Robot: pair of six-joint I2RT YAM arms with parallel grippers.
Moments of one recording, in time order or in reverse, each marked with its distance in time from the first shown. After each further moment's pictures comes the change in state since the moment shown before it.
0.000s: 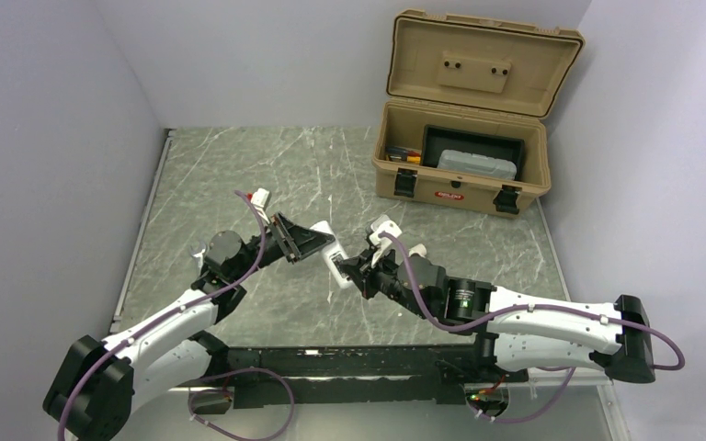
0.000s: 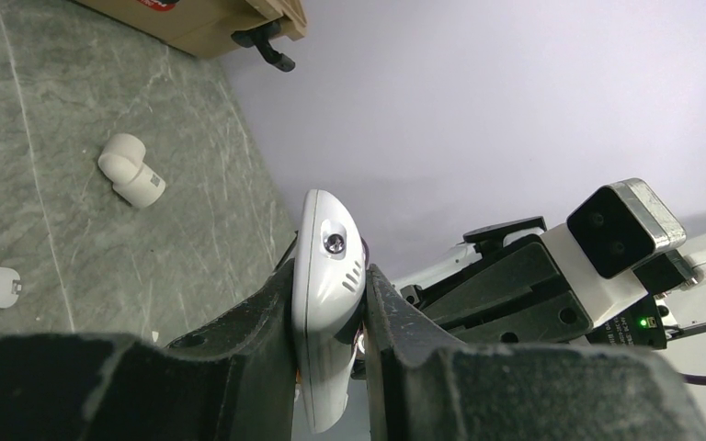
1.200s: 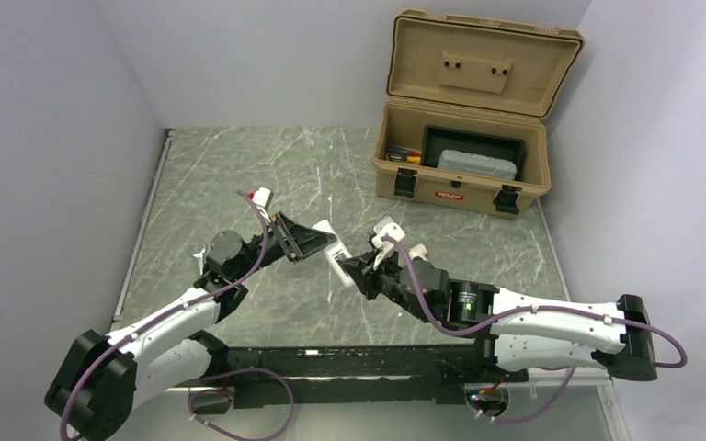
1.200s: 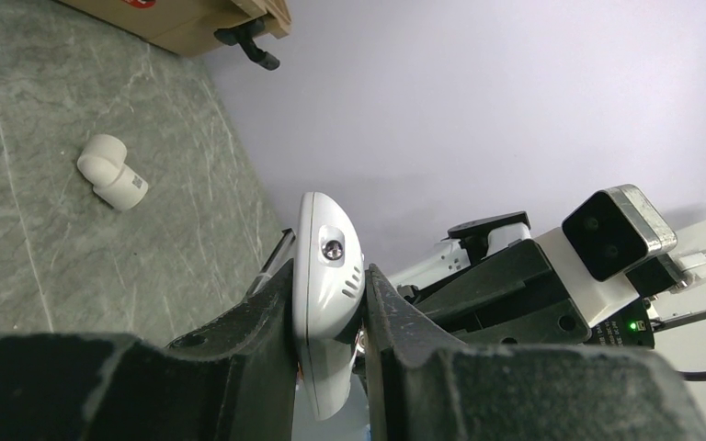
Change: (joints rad) left arm -0.003 0.023 -0.001 0.047 0.010 -0.027; right arm 0.024 -0.019 0.002 -0.011 0.065 -0.017
